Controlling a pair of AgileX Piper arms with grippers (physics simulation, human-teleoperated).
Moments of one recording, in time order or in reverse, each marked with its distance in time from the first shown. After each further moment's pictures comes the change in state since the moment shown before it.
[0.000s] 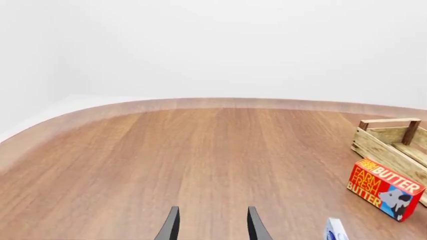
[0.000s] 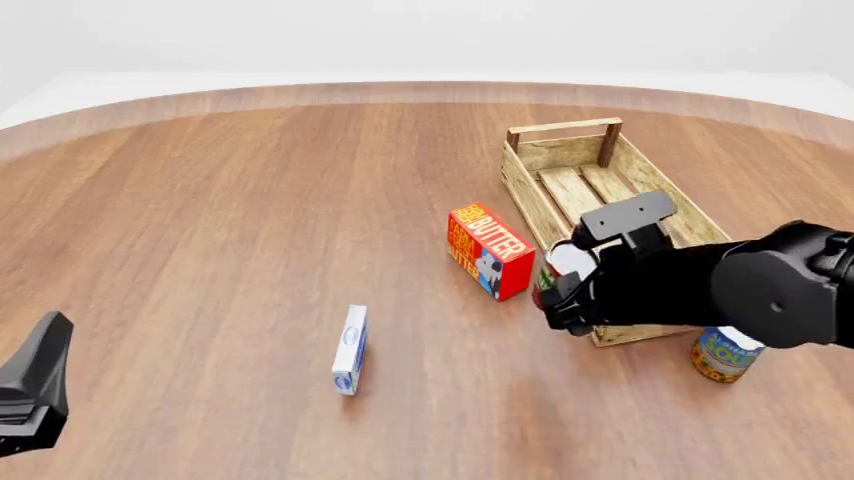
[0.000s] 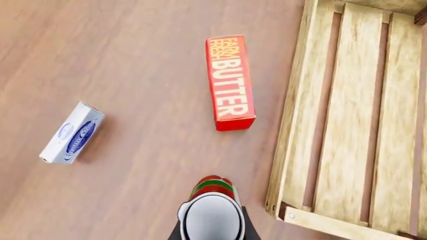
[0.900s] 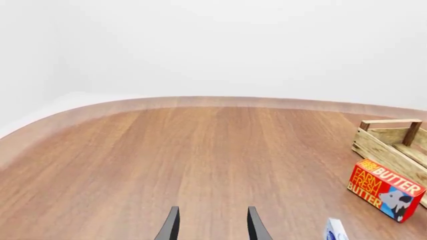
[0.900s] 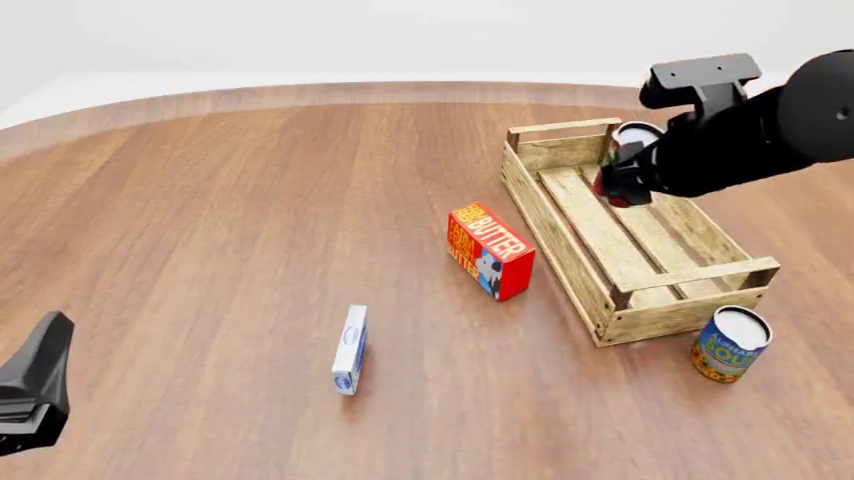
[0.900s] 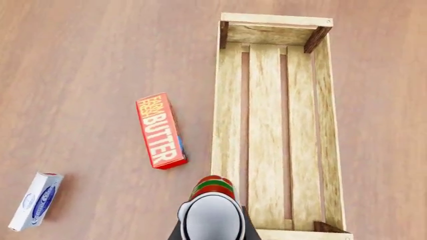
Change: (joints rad) left arm 0.005 0.012 0.004 -0.009 -0.011; right arm -0.239 0.068 -0.416 0.318 -0.052
